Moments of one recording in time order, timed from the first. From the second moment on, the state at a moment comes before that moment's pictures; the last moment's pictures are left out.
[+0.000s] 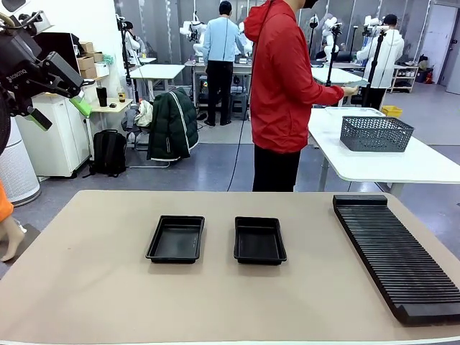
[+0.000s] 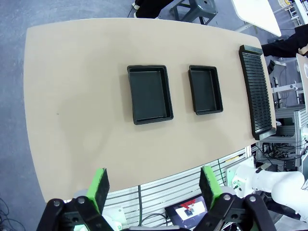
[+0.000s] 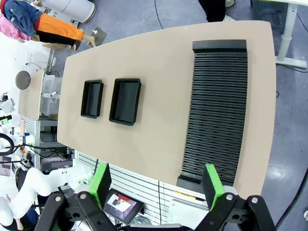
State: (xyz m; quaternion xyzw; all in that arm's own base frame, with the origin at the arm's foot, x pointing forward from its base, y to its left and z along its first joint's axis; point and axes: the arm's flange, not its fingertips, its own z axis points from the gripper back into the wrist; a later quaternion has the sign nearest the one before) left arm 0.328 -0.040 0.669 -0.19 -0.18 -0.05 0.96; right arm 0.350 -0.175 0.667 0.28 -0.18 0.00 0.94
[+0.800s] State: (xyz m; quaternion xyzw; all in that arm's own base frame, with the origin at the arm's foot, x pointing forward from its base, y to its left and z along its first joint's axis) left arm 0.328 -0.040 0.669 -0.19 -0.18 -0.05 0.96; right arm 0.350 -0.175 0.667 0.28 -0.18 0.00 0.94
